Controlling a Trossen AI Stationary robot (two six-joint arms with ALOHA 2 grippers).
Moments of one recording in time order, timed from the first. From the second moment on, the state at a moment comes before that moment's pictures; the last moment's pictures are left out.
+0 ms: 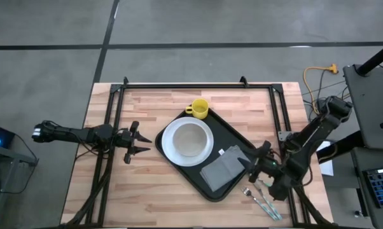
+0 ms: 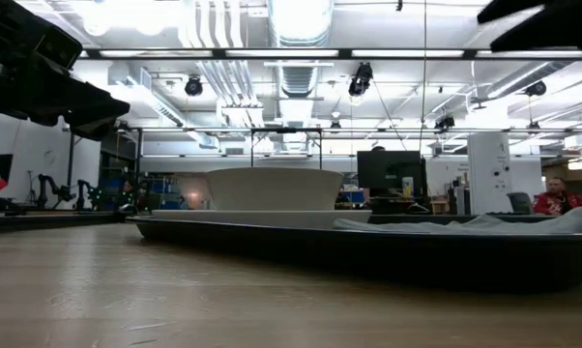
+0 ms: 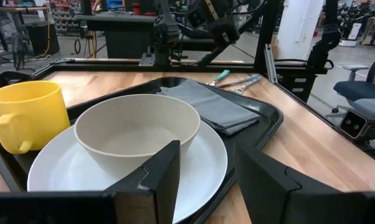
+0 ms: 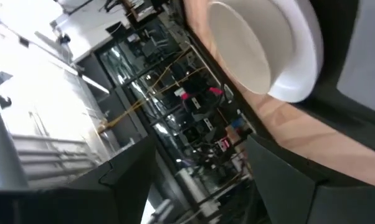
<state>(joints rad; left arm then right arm) -0.10 0.20 0.01 0.02 0.02 -0.05 0.91 1.26 0.69 -0.40 1.33 -3.14</state>
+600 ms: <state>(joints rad) -0.10 0.20 0.01 0.02 0.02 -0.05 0.98 1.27 0.98 -1.07 1.55 -3.14</state>
